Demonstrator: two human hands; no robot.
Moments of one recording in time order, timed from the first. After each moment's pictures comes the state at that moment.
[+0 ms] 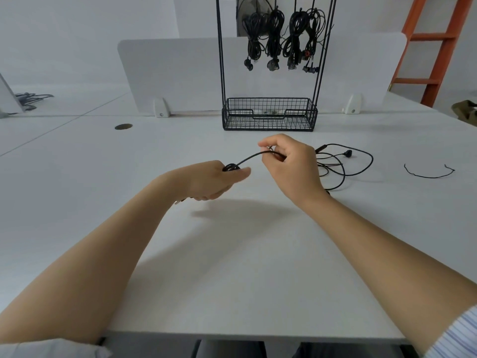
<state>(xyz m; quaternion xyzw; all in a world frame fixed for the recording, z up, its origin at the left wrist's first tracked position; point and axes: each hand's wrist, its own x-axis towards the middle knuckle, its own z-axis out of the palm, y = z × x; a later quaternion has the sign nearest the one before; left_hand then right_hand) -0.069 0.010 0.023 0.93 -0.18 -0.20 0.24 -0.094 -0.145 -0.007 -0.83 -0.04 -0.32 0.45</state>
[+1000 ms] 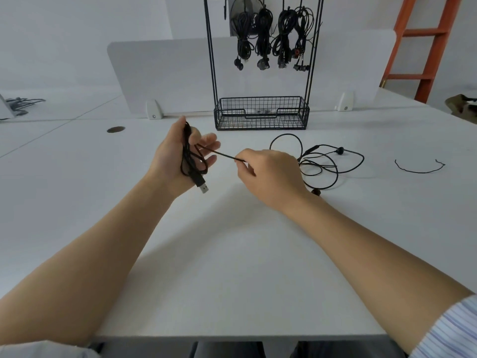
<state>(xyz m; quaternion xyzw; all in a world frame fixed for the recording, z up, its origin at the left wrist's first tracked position) -0.047 0.015 0.016 0.54 -0.09 -0.12 0.83 -0.097 -0.135 -0.008 -0.91 -0.13 -0.35 0.16</state>
